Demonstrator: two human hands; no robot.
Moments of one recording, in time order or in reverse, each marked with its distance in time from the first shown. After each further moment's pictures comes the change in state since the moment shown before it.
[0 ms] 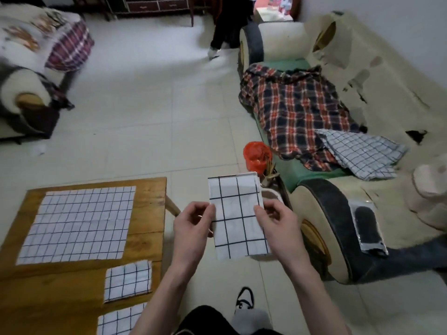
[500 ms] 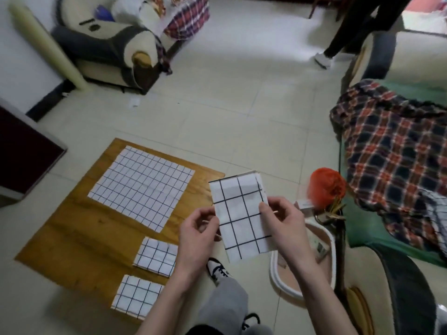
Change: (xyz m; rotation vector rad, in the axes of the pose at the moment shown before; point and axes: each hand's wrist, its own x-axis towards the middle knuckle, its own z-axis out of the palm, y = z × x) left_hand 0.063 -0.011 -0.068 -0.083 0.420 -0.118; right_hand 0.128 -0.029 0.124 -0.064 -0.392 -0.072
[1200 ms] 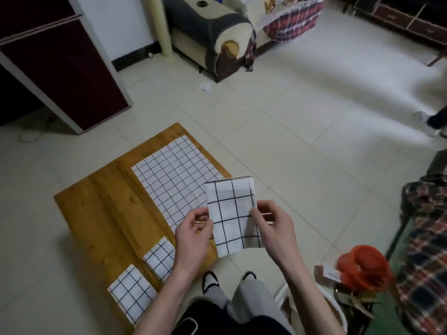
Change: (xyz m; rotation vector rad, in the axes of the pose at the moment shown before) left_hand 0.129 -0.003 -0.074 -0.185 0.497 -0.099; right_hand 0.155 -0.048 0.161 -0.268 -0.459 -0.121
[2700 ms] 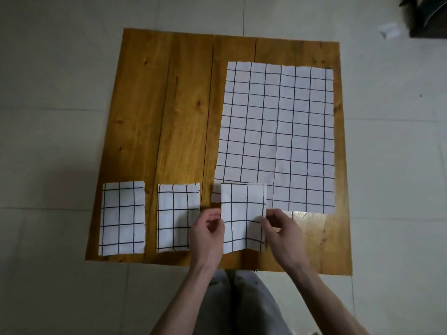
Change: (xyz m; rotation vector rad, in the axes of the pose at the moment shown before) left_hand 0.129 -0.301 0.005 -0.054 0.661 -0.424; right_hand 0.178 0.240 0.211 -0.510 -0.834 -0.041
